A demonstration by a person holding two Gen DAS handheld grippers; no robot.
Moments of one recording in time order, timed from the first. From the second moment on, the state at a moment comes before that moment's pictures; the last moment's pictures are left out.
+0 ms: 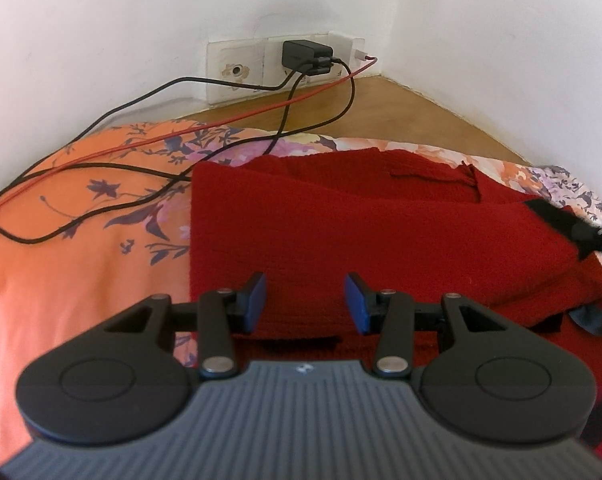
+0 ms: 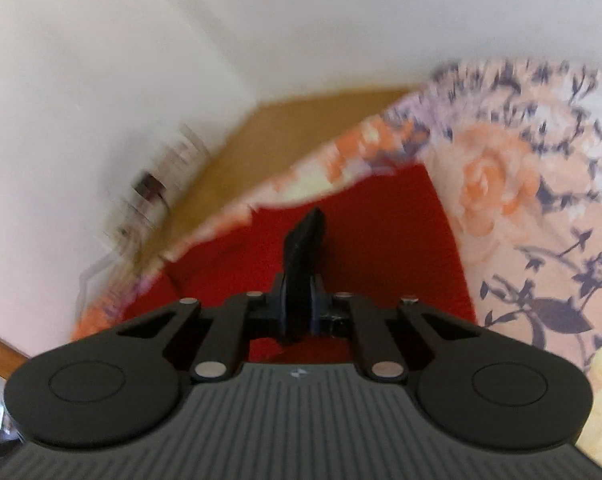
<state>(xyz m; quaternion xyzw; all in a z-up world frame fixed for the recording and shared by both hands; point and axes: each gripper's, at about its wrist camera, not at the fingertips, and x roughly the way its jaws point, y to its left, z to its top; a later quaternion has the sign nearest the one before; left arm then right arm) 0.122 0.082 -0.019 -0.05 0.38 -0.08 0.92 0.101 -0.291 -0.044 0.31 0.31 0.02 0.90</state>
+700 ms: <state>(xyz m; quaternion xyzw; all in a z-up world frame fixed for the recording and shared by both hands) 0.104 0.100 -0.006 -0.04 0.39 -0.09 0.92 0.045 -0.258 -0.039 0.19 0.31 -0.03 0.93</state>
